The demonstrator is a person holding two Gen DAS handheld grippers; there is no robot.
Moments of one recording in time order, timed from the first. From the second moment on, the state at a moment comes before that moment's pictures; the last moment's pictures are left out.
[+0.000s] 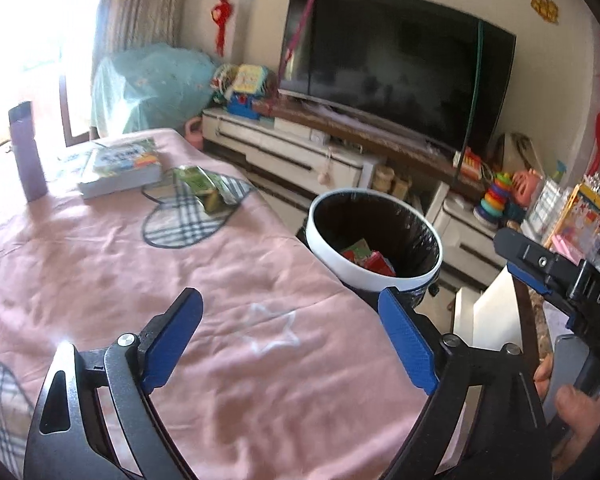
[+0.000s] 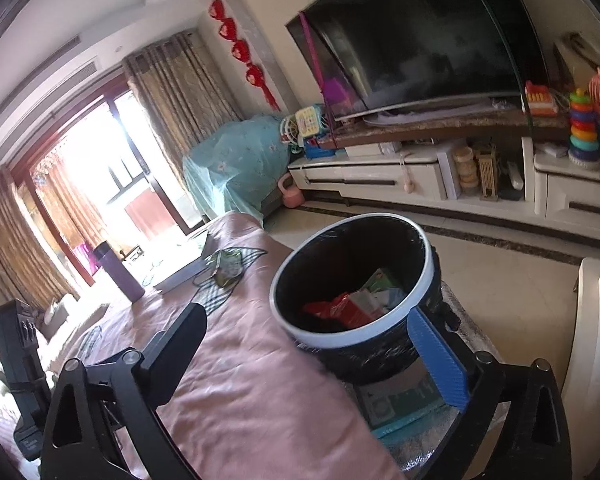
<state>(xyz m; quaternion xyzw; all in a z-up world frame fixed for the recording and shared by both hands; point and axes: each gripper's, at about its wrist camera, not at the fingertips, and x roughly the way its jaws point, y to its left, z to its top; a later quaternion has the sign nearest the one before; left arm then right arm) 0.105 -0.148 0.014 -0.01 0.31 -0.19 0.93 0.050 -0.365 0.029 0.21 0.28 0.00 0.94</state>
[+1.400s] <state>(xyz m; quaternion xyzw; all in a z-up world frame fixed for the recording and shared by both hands) 0.021 -0.090 0.022 0.04 0.15 -0.03 0.99 -0.010 -0.291 0.034 0.06 0.18 -0.08 0.98</state>
